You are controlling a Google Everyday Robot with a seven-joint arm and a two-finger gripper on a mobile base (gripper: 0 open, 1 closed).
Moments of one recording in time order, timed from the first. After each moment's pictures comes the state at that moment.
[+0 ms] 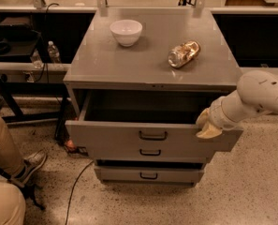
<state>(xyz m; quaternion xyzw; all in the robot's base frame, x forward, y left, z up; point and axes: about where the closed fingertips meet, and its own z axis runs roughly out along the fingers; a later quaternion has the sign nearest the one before) 0.568 -0.227 0.678 -0.67 0.70 0.00 0.23</state>
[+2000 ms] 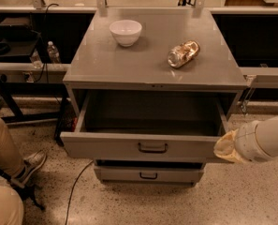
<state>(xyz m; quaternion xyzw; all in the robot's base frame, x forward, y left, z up) 0.446 -0.243 0.721 -0.62 0.74 0.02 0.25</state>
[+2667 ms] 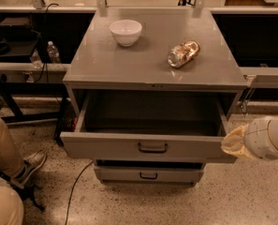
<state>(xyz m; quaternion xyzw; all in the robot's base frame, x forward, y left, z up) 0.442 -0.259 0.746 -0.62 0.74 0.00 0.27</state>
